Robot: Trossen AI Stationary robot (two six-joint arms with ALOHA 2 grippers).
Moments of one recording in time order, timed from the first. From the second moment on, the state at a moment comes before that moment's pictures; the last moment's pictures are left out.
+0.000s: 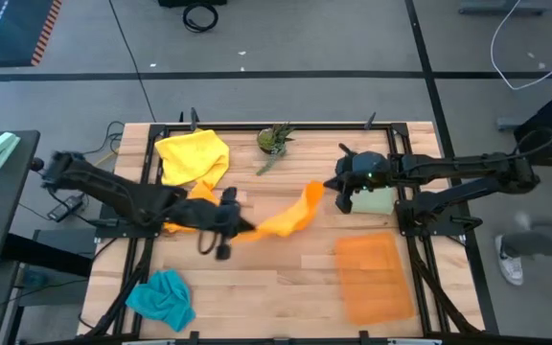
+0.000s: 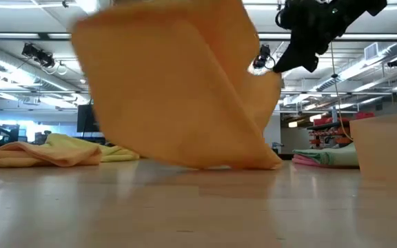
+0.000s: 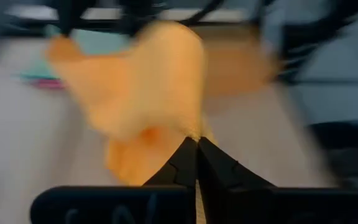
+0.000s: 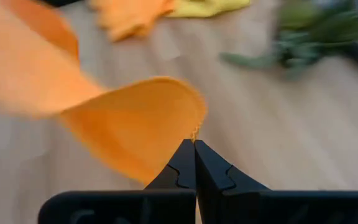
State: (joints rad) left arm -0.33 1.23 0.97 -0.24 -0.21 -0.19; right arm -0.06 1.03 0.78 -0.43 0.09 0.27
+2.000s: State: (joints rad) left arm -0.05 1.82 0.97 -0.30 -0.35 0.08; right arm -0.27 1.39 0.78 -0.35 0.17 0.22
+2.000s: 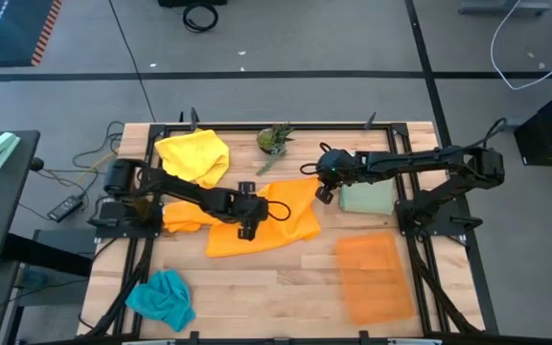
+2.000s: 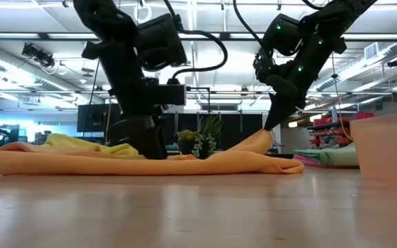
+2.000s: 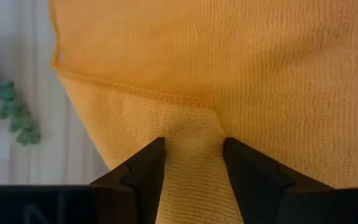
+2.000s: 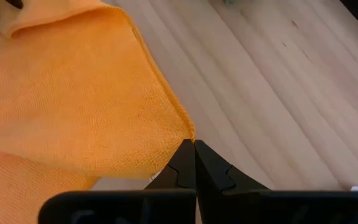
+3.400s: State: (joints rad) left arm -0.39 1.03 0.74 0.26 0.06 -0.40; right arm 0.37 1.22 0.94 -0.32 0.12 0.33
